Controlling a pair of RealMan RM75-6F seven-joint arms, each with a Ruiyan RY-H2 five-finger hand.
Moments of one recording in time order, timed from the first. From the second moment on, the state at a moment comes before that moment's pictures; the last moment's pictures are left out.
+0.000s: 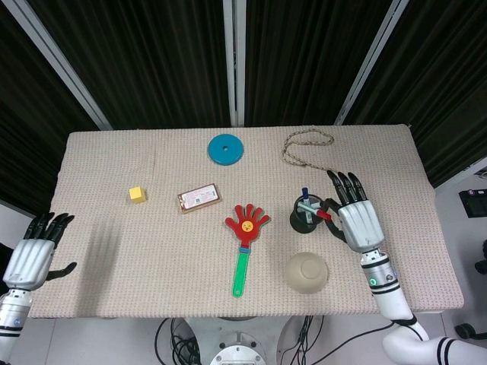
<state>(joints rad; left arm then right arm) -0.18 -1.15 -0.02 -1.49 1.51 1.38 -0.01 0.43 -1.44 0.18 -1.56 -1.50 1.39 -0.29</state>
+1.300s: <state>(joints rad) -0.17 -1.16 -0.01 -1.47 1.50 1.37 -0.02 0.34 -1.46 0.05 -1.20 -1.50 1.31 -0.14</state>
